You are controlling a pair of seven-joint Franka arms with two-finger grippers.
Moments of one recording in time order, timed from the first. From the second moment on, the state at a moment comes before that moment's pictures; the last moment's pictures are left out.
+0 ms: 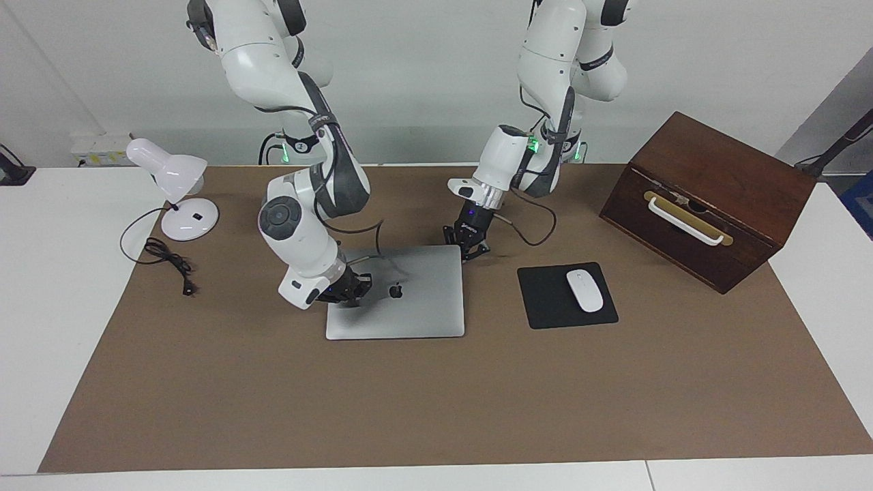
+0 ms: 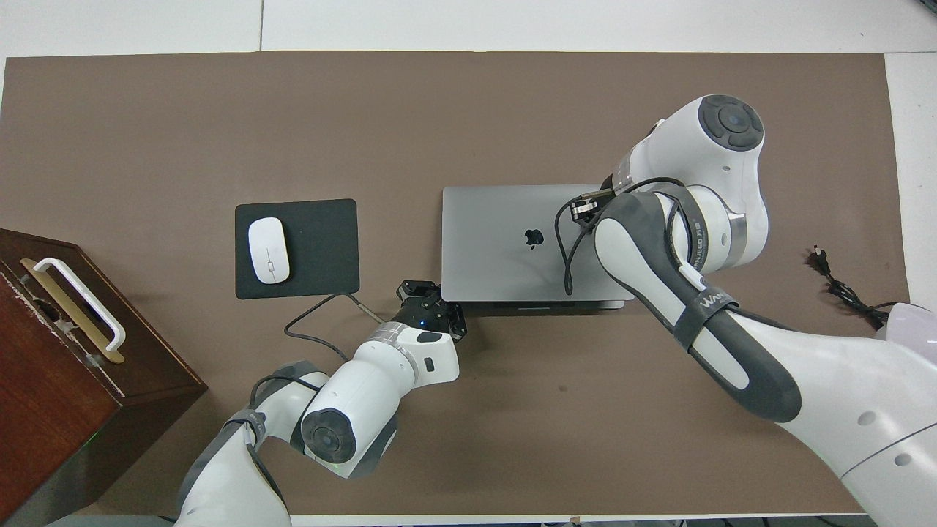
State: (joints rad) left arm -0.73 0.29 -0.02 -2.47 -0.12 3.49 0.20; right arm 0.07 0.43 0.20 -1.78 0.13 2.18 0.05
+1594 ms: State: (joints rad) left arm -0.73 0.29 -0.01 -2.49 -0.12 3.53 0.22; right arm 0.07 0.40 0.20 -1.75 0.13 2.10 0.05
